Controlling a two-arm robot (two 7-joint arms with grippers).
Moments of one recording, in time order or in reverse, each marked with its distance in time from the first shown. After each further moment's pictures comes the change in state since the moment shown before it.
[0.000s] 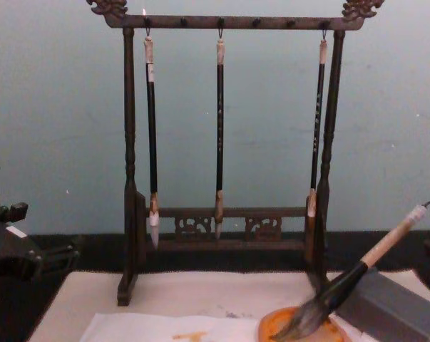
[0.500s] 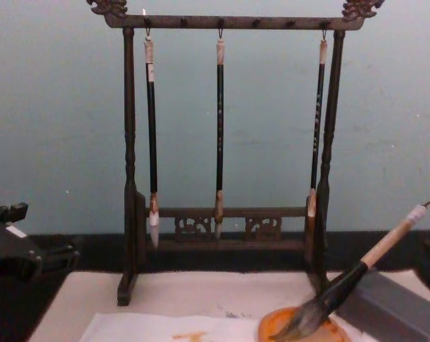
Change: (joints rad) left arm 0.000 0.000 0.000 0.000 0.000 0.000 0.000; right arm 0.000 0.000 0.000 0.000 0.000 0.000 0.000
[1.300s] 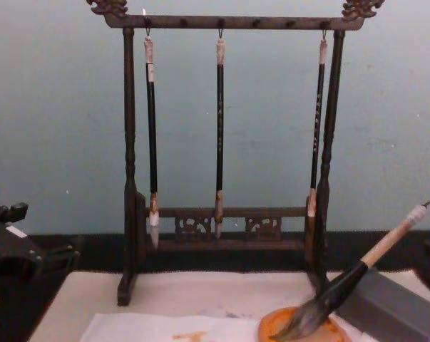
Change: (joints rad) left arm 0.000 0.000 0.000 0.000 0.000 0.000 0.000; right arm 0.000 0.000 0.000 0.000 0.000 0.000 0.000
